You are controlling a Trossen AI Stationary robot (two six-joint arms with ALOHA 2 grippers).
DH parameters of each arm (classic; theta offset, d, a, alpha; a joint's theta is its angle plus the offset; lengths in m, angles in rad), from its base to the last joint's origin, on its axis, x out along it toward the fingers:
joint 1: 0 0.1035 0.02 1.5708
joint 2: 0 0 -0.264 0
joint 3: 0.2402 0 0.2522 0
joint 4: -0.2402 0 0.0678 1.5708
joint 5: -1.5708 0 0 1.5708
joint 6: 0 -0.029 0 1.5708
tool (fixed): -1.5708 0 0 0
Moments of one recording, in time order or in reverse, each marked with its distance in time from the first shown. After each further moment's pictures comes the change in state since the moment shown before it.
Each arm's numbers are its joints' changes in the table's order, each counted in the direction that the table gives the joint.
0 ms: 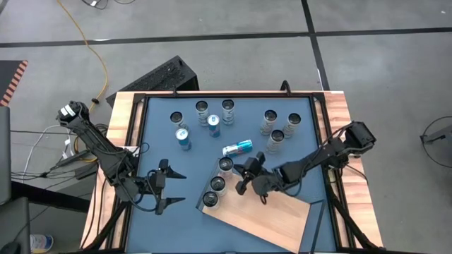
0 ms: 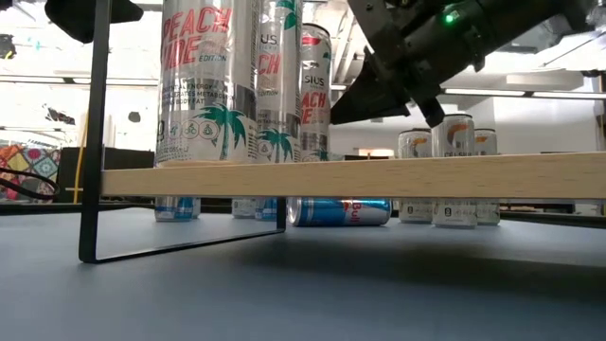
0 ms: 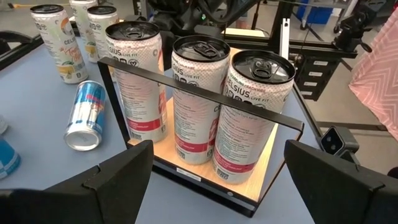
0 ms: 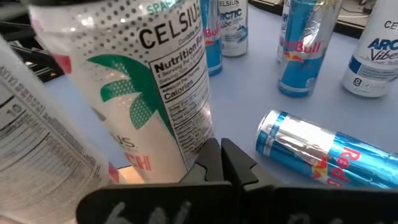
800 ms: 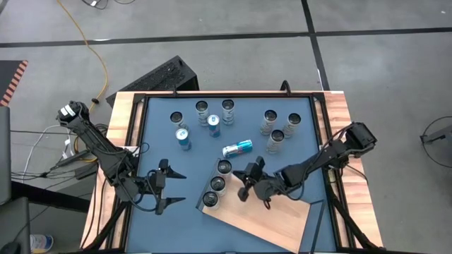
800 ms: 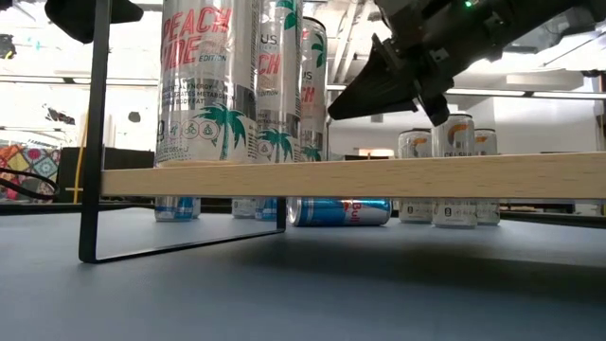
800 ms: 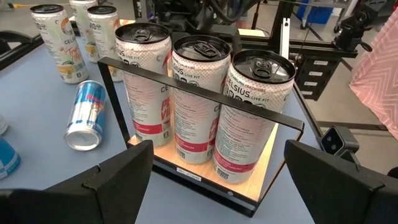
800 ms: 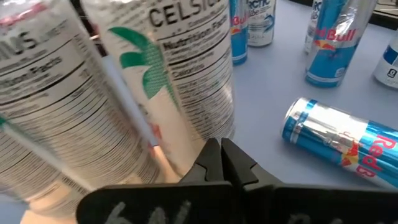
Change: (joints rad) left arm 0.000 0.000 0.000 0.000 0.000 0.000; right arm 0.045 0.000 0.000 0.007 -0.042 -0.001
